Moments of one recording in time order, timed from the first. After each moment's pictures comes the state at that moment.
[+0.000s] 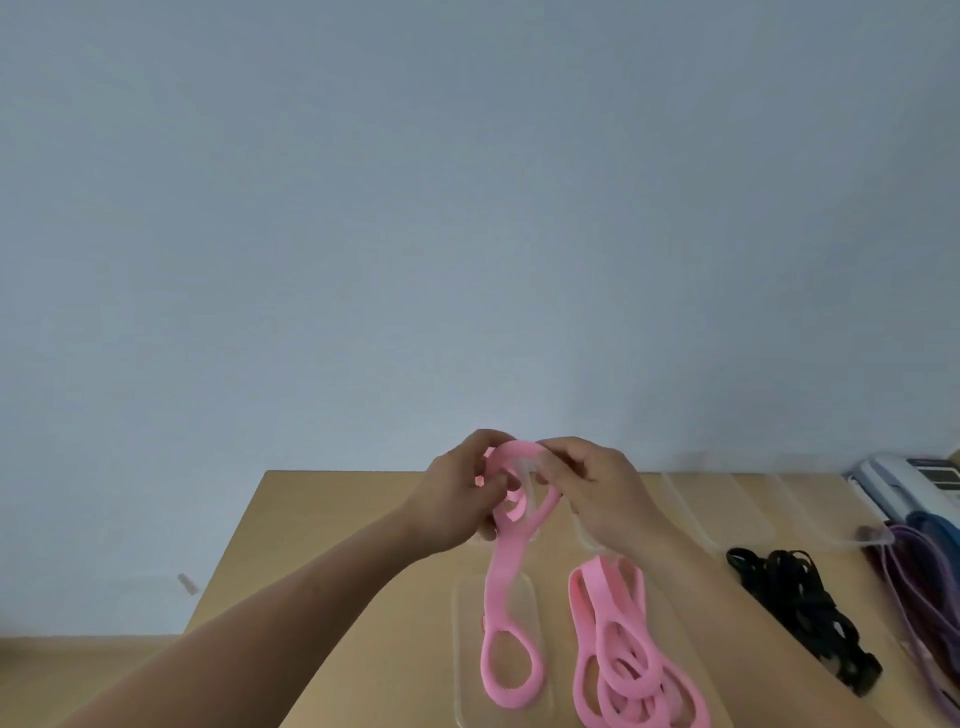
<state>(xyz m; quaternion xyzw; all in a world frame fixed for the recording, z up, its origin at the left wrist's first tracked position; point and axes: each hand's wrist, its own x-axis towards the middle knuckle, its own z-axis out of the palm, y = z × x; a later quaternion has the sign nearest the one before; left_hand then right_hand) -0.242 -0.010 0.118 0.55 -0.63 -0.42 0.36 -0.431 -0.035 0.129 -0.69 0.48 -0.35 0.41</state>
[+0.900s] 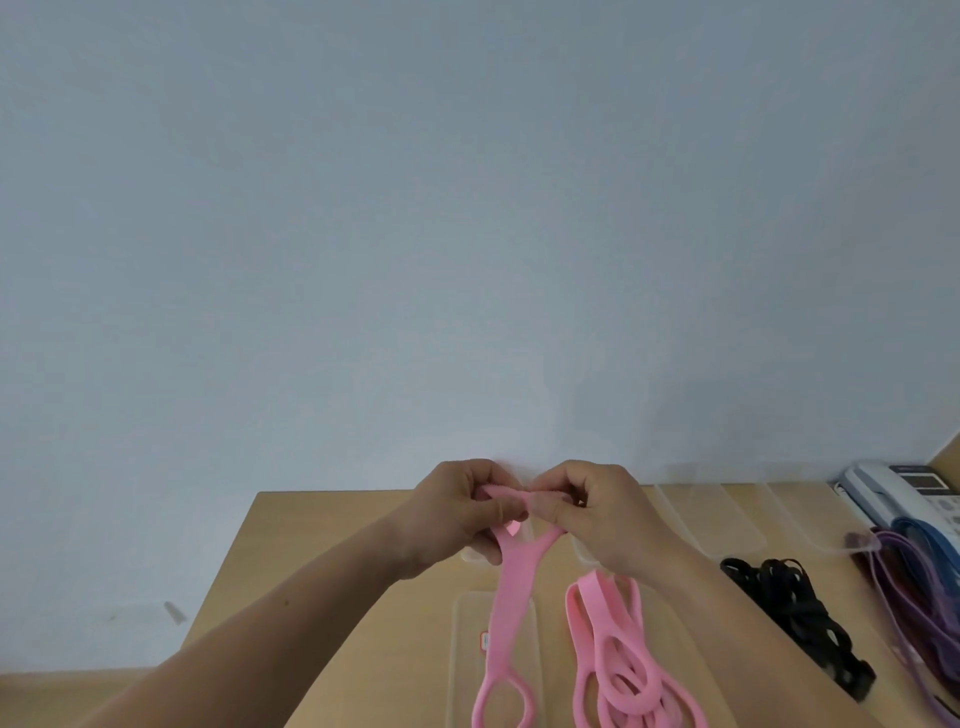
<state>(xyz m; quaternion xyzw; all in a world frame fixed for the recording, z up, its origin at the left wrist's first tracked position) -0.240 -0.004 0.138 0.49 -0.57 -0.56 0.35 -0.439 -0.026 0.137 -0.71 0.46 -0.33 0.42</state>
